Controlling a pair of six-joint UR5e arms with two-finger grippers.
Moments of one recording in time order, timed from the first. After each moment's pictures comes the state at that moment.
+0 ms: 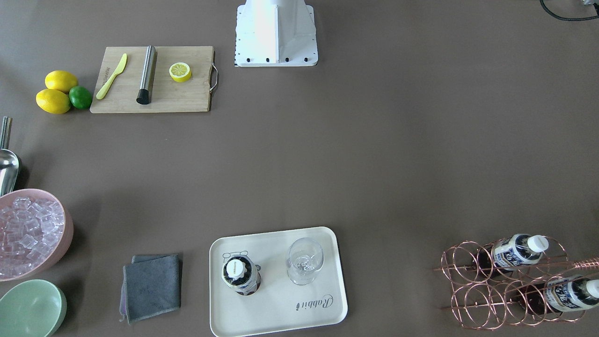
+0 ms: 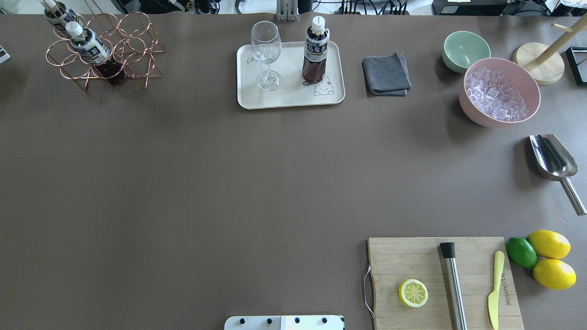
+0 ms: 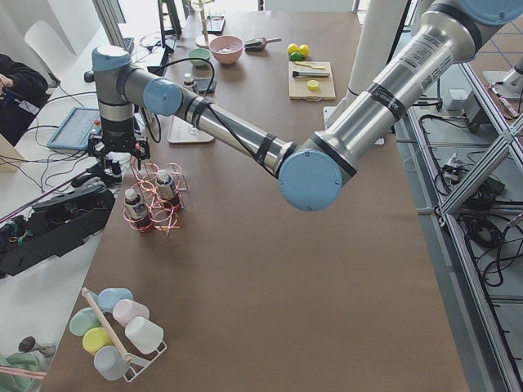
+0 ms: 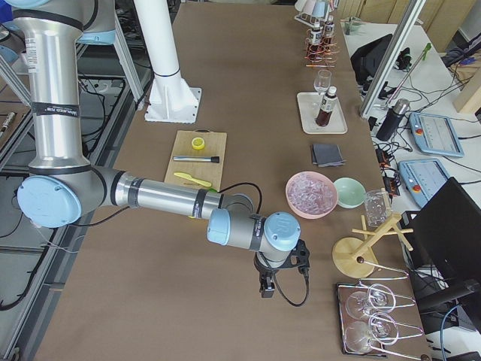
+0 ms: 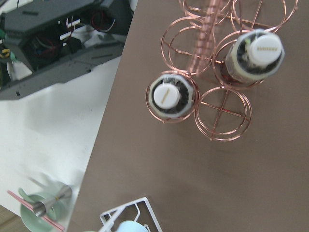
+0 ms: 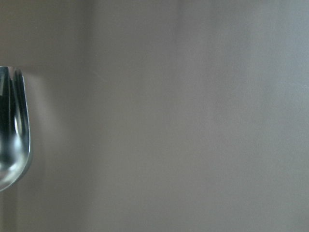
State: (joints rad) left arm -1.47 -2.22 -1.35 -1.48 -2.12 0.95; right arm 1.61 -1.57 1.43 -1.57 2.30 -0.24
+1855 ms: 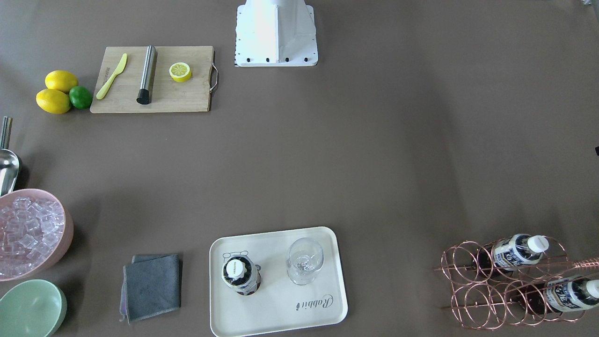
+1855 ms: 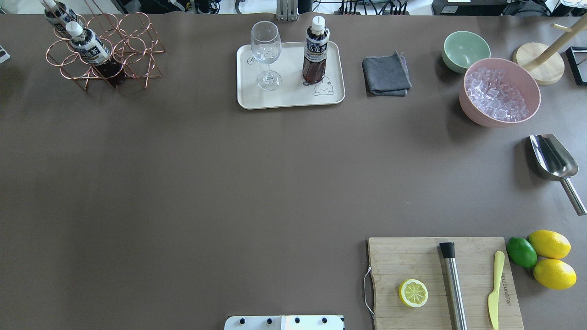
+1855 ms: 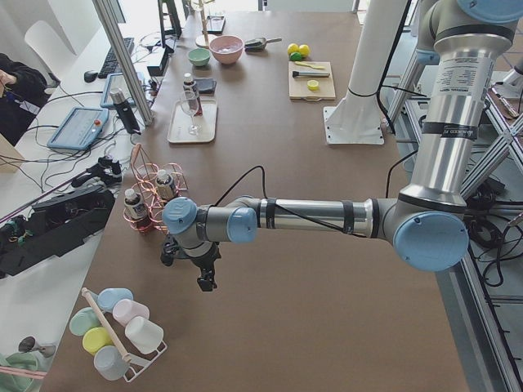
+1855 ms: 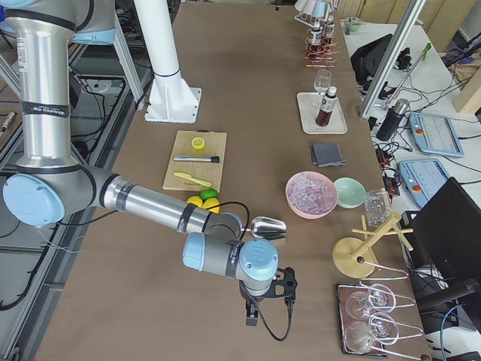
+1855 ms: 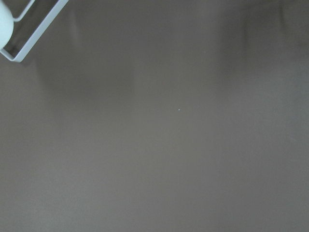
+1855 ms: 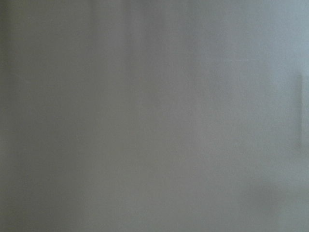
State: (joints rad) left arm -1.45 -1.71 -1.42 -1.54 -2.34 -0.05; right arm 1.71 -1.61 1.36 -1.44 2.26 -0.16
